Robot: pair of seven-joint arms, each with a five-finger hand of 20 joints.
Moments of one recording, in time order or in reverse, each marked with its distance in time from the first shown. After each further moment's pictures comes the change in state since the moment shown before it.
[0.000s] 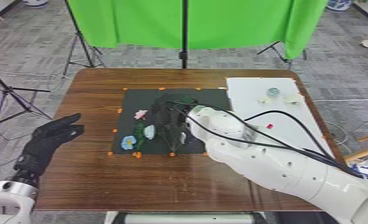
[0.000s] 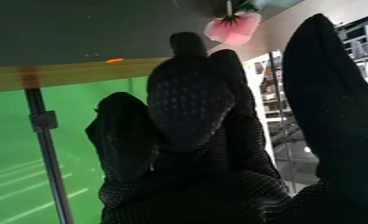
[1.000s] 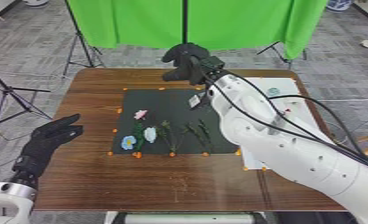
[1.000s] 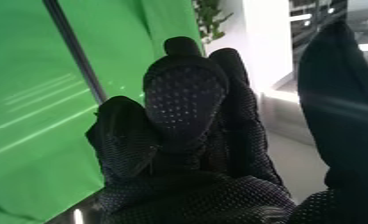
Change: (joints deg) left arm 0.8 -0.3 -0.5 -0.6 0.1 0.1 0.2; right arm -0.9 5.4 10.0 -7.8 -1.5 16.6 1.2
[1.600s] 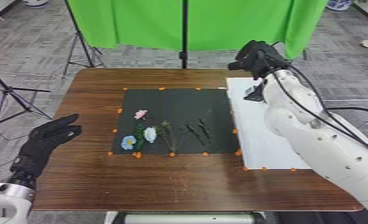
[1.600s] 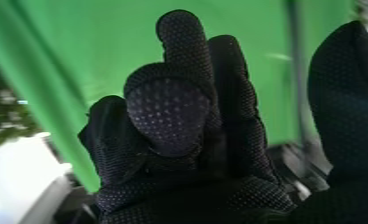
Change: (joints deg) left arm 0.6 -0.1 -0.7 -0.6 0.0 0.0 -0.1; right arm -9.2 8.1 15.5 5.3 -1.6 -2.6 10.4
